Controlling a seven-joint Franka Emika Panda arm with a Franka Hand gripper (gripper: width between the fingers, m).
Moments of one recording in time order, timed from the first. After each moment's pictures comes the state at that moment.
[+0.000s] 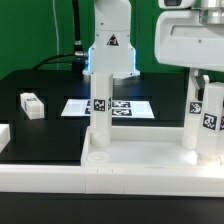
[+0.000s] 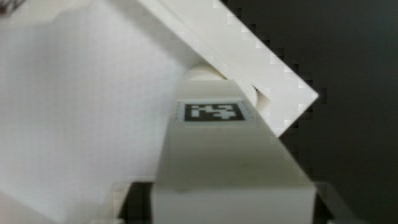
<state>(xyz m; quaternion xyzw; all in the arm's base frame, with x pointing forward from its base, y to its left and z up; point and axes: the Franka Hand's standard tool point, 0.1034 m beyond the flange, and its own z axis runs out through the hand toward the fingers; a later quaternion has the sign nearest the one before) 0.634 0.102 0.115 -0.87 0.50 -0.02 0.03</state>
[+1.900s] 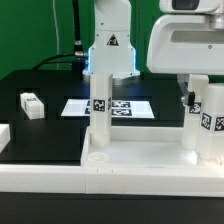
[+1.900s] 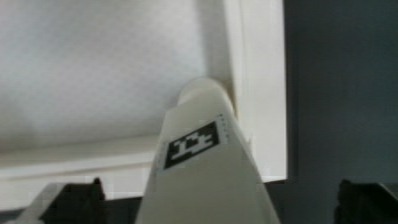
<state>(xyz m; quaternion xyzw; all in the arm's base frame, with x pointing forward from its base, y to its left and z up) 0.630 0.108 0.110 -1.00 0.03 -0.02 0.00</state>
